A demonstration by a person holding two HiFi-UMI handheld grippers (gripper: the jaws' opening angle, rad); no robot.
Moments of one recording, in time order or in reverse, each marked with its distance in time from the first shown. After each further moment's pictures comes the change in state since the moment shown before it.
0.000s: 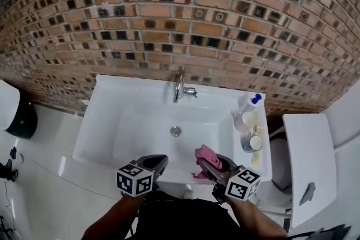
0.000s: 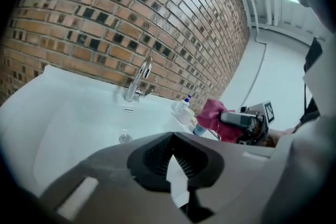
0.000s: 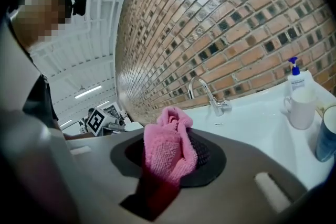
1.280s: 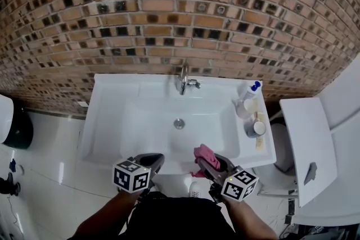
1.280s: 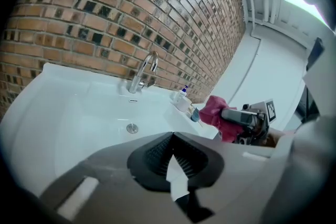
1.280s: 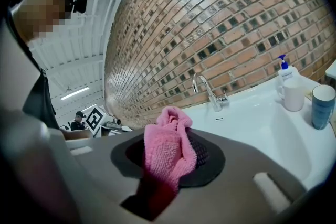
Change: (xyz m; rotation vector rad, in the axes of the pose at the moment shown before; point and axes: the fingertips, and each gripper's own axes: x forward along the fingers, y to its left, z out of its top) left arm -0.049 0.037 -0.022 0.048 0.127 -0.067; right arm 0.022 0.046 -0.033 0.027 -0.056 -0.135
